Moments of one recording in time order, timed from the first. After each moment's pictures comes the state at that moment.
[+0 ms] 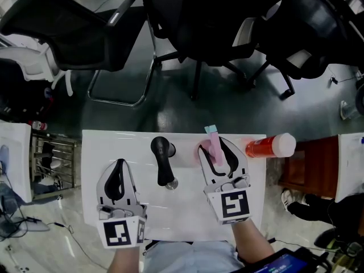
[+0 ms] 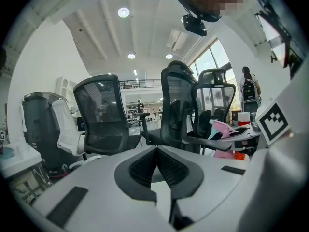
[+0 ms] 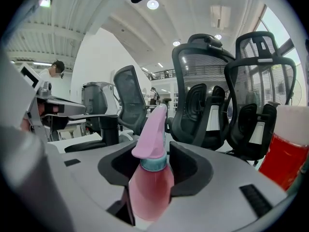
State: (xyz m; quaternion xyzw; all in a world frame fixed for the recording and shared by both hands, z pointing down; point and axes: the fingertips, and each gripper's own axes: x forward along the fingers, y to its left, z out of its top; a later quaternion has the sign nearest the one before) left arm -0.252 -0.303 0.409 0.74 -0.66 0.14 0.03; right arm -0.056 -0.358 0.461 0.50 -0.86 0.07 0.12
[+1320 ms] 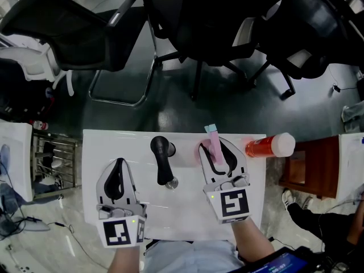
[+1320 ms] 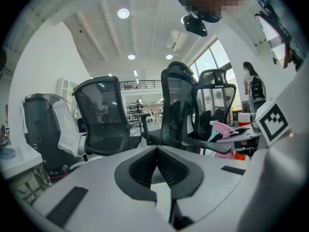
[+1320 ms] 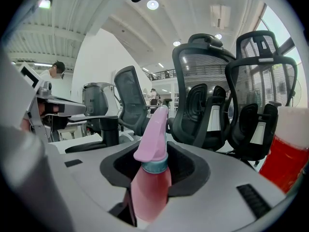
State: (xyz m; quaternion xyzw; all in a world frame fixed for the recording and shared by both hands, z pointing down) left arm -0.251 -0.302 0.406 0.73 -0.67 0.14 0.03; right arm -0.057 -0.358 0.459 0.49 -0.86 0.07 0.12
